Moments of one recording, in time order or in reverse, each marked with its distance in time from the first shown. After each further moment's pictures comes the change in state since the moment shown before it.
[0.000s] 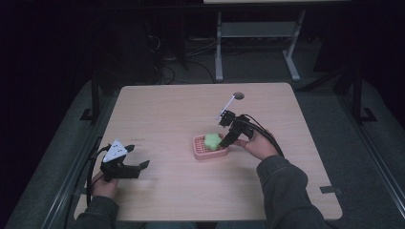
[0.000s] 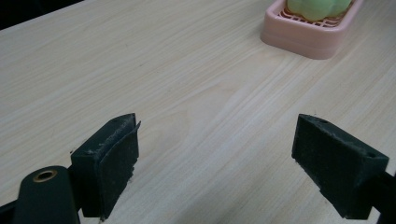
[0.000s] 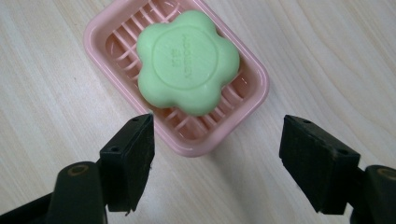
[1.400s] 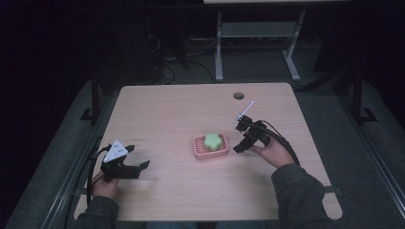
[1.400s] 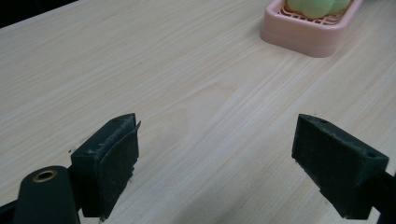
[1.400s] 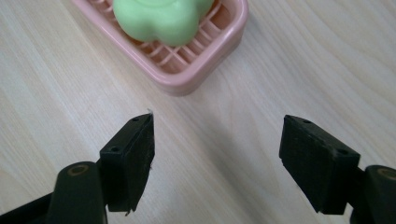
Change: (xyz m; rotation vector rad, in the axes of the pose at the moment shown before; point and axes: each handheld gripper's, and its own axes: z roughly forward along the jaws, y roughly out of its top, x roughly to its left) left arm -0.001 0.000 0.001 0.009 0.001 0.004; right arm -0.011 -0.048 -0.011 -0.005 -0.002 0.079
